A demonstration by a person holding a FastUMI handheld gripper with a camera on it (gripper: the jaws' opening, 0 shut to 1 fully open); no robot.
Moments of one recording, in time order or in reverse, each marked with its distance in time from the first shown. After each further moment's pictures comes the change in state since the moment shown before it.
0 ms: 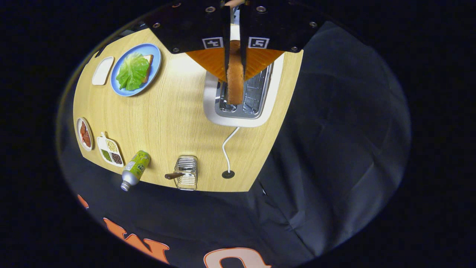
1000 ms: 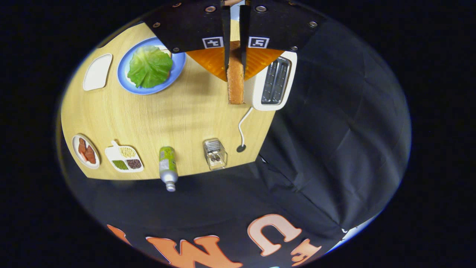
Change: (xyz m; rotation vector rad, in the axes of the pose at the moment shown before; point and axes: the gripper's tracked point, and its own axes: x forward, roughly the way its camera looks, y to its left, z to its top) arm -0.045 -0.138 -0.015 0.201 -0.150 0.189
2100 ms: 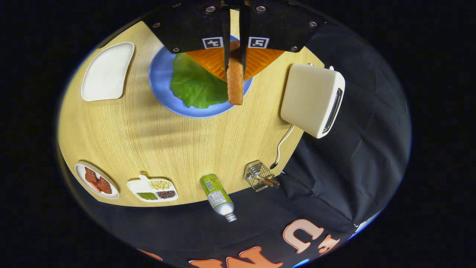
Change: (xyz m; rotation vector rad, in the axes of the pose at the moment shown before) arm 0.017 -0.159 -0.062 -0.012 0.034 0.014
